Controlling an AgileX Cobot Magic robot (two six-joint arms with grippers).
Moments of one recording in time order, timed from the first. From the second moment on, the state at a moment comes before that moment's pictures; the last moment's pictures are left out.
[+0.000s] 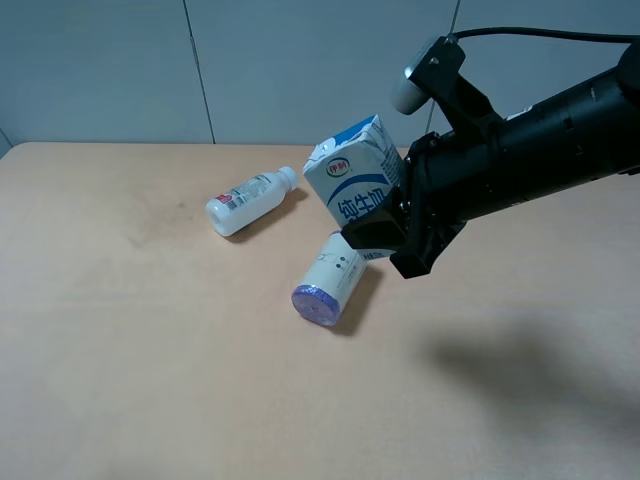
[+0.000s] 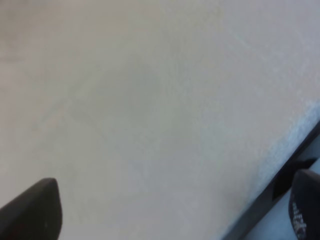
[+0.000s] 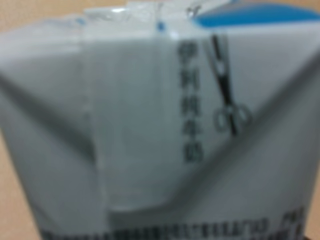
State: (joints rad) left arm -0.62 0.29 -0.57 0.02 1.08 0.06; right arm 0.58 1.36 -0.79 0.93 0.49 -1.22
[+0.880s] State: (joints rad) left arm -0.62 0.14 -0.50 0.02 1.07 -0.12; right arm 0.58 1.36 -0.79 0.93 0.49 -1.21
